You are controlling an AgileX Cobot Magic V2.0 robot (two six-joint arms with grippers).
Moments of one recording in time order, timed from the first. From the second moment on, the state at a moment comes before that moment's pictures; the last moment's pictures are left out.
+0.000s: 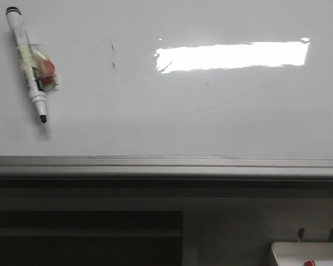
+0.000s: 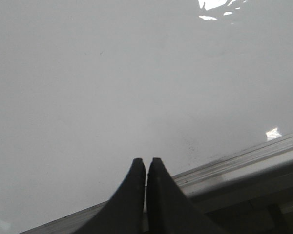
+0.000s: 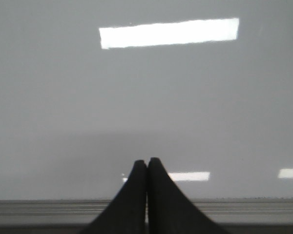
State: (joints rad) left arm 0.02 0.00 0.00 0.35 0.21 0.18; right arm -0.05 -0.01 0.01 0.01 0.15 -0.04
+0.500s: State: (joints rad) left arm 0.03 0.00 0.00 0.17 0.03 0.18; right arm -0.05 -0.01 0.01 0.01 -0.04 -0.04
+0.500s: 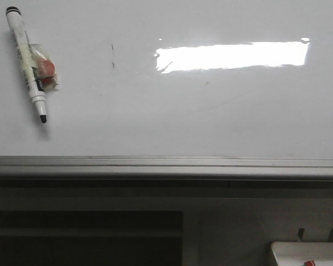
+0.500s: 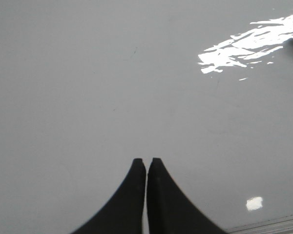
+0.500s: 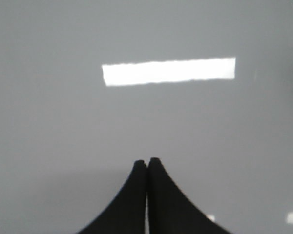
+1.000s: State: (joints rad) left arm 0.03 0.00 0.00 -0.18 -0.01 0.18; right arm -0.05 -0.01 0.01 0.05 -0.02 -0.03
